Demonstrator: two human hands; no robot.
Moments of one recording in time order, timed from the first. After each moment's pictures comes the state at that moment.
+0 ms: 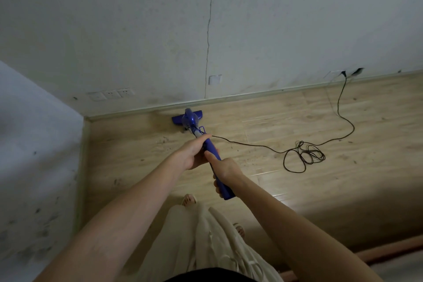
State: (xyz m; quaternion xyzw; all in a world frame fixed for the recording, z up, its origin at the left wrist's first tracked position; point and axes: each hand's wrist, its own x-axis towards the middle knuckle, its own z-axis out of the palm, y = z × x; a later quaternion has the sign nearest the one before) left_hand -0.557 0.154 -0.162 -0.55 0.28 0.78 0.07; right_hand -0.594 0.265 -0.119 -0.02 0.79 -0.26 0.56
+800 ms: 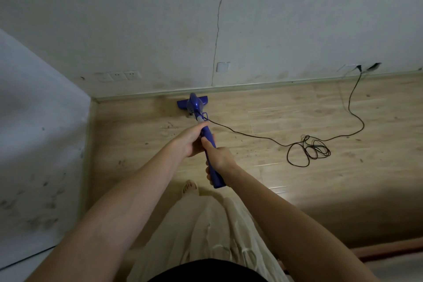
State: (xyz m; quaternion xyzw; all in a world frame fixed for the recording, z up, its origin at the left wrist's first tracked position) left_hand -0.546 0.153 -0.174 -0.56 0.24 0.79 0.03; right_hand -0.579 0.260 -0.129 -0.01 0.76 -0.32 0.57
